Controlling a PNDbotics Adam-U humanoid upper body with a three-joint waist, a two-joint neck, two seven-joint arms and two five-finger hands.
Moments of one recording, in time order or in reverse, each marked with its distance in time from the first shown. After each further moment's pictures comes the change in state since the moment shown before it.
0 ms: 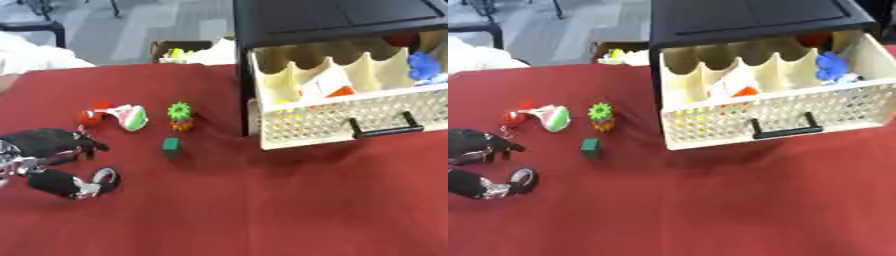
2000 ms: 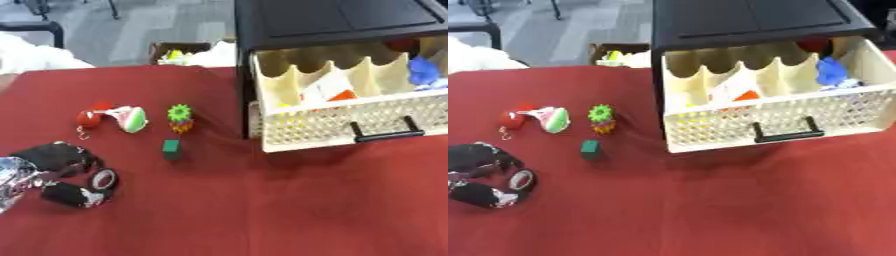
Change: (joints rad) left arm 0.008 -0.071 -0.012 0.128 -0.078 0.023 0.062; right arm -0.004 0.017 0.000 0.000 -0.008 0.004 -0.005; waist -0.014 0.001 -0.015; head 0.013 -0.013
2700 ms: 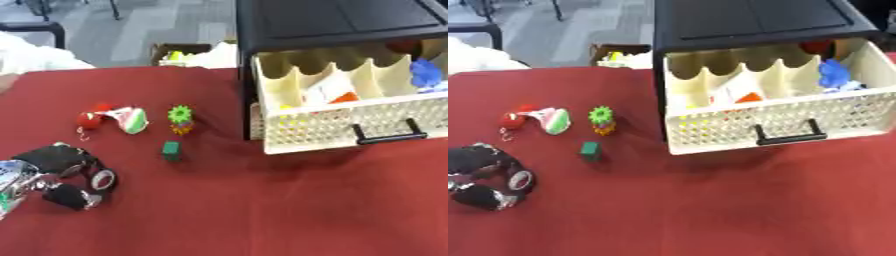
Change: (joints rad) left arm -0.008 -0.018 0.007 0.054 -0.024 -0.009 0.035; right arm 0.000 0.004 0.000 0.000 0.000 0.000 0.000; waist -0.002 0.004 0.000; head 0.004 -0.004
